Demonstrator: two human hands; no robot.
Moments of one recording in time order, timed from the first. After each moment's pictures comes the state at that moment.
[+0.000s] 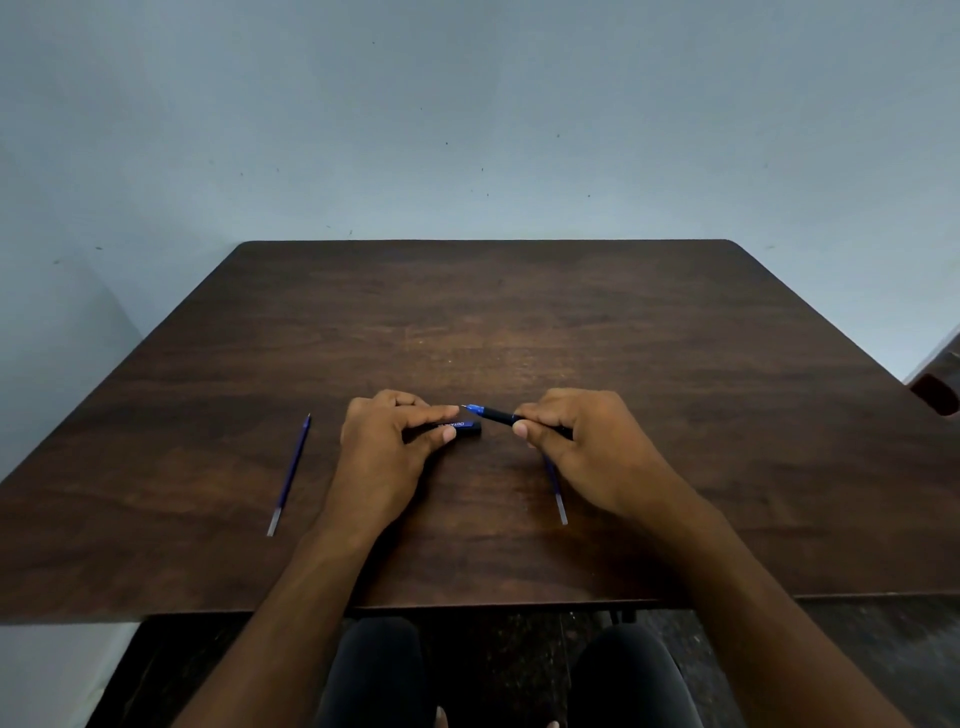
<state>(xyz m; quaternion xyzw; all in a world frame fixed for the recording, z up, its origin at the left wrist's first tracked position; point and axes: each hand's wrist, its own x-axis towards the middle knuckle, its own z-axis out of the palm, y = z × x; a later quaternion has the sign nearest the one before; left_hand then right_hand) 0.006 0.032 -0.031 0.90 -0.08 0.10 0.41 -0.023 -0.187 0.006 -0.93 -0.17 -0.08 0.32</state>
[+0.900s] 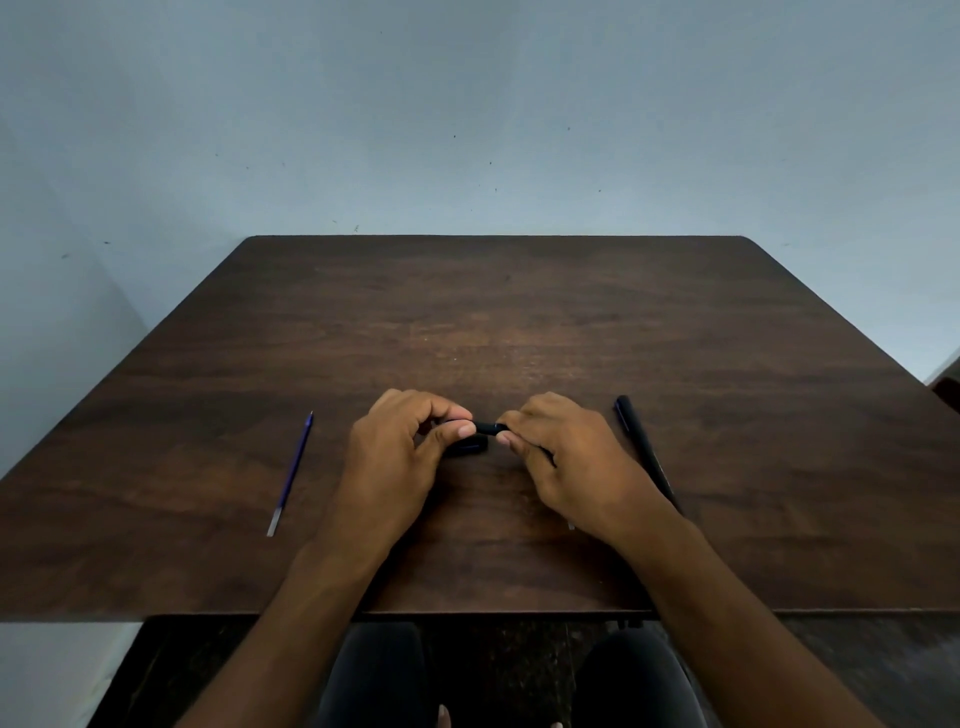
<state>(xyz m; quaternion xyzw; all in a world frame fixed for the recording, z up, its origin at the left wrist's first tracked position) -0.011 0.025 -0.022 0.87 -0.18 0.23 0.40 -0.024 -0.170 -0.009 -0.93 -0.24 -0.12 0.25</state>
